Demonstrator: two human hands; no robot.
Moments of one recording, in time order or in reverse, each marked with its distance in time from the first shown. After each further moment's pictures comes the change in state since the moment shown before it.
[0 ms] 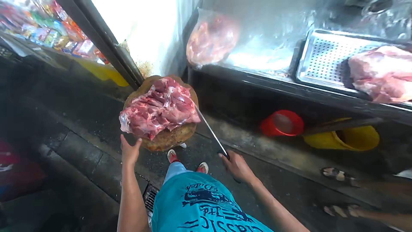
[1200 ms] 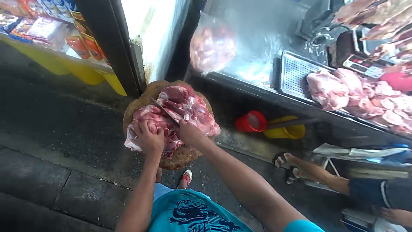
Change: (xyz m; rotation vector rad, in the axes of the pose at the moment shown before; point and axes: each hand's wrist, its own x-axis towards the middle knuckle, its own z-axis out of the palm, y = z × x) left_hand 0.152 0.060 0.042 0.188 0.158 0.366; right_hand 0.171 -0.359 0.105 -0.567 -0.060 0.096
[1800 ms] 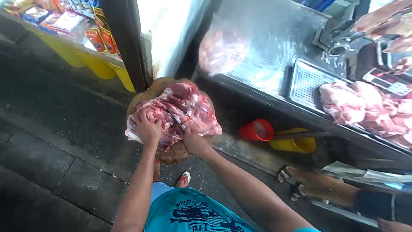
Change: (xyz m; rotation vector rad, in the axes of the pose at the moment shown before) left_hand 0.004 0.006 -0.003 0.062 -0.038 -0.154; right_hand -0.035 0.029 0.041 -0.062 -0.029 0.011
